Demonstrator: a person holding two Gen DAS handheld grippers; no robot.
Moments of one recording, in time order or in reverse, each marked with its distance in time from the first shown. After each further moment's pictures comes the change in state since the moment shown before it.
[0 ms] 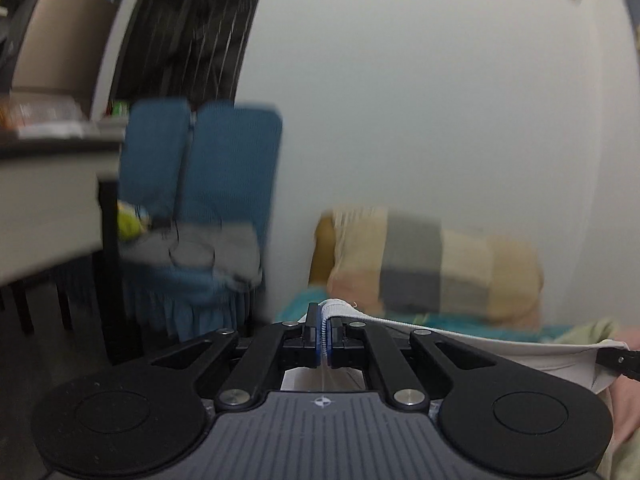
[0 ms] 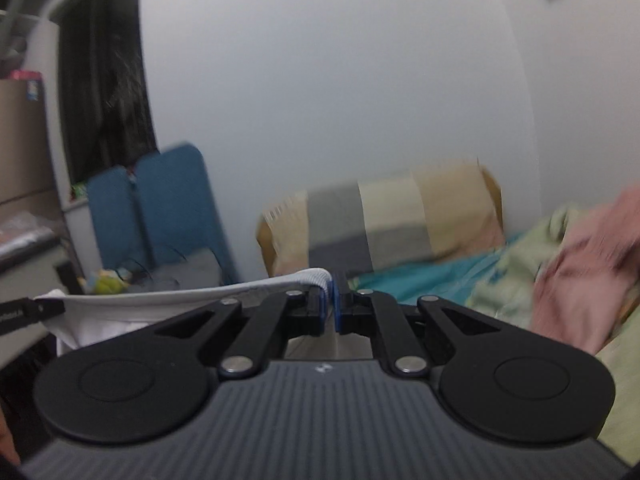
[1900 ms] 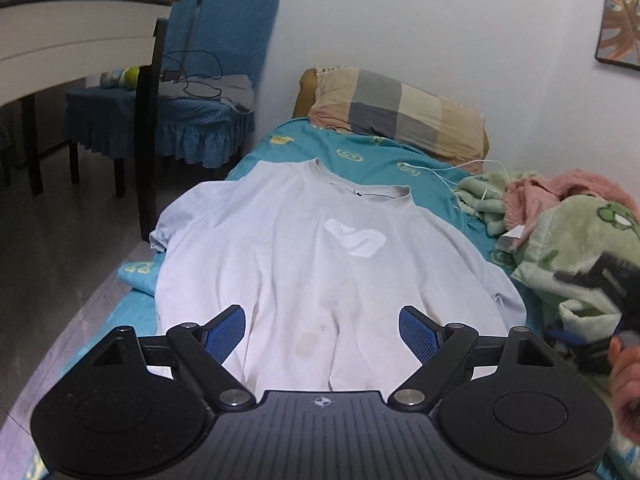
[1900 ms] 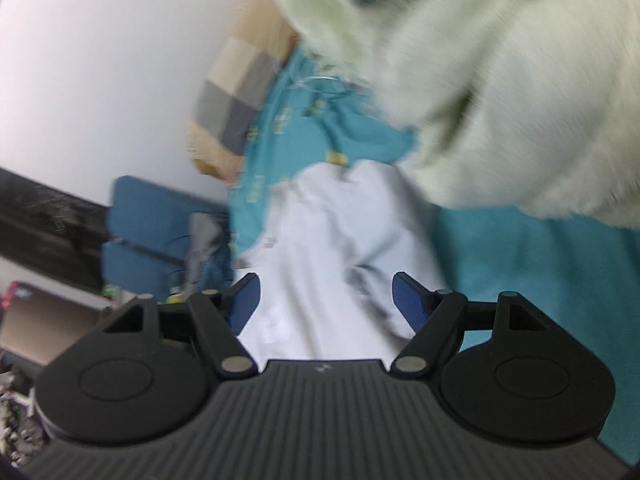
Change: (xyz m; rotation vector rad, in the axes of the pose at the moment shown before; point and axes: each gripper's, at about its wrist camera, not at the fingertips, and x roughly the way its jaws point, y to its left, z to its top) left arm -0.320 0.040 -0.168 -0.053 0.313 -0.110; right arm -0.212 -0.163 -0.165 0.913 0.374 0.008
